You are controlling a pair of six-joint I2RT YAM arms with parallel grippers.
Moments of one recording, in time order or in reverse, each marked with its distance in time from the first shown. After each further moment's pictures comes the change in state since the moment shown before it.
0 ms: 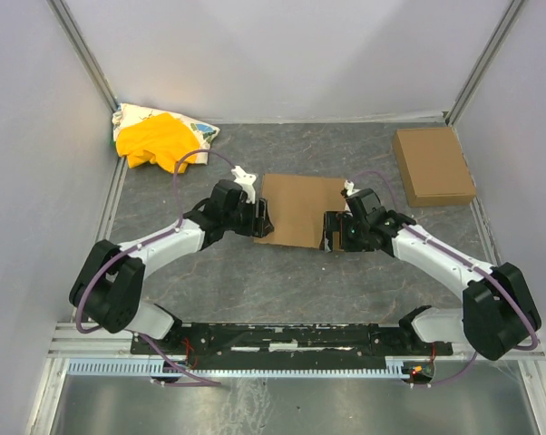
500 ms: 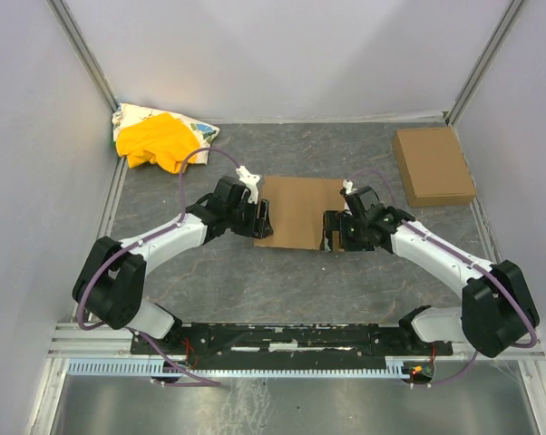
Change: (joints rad) left arm -0.005 0.029 0.087 -0.161 0.025 0.033; right arm 0.002 0.016 0.045 -0.066 -0.004 0.001
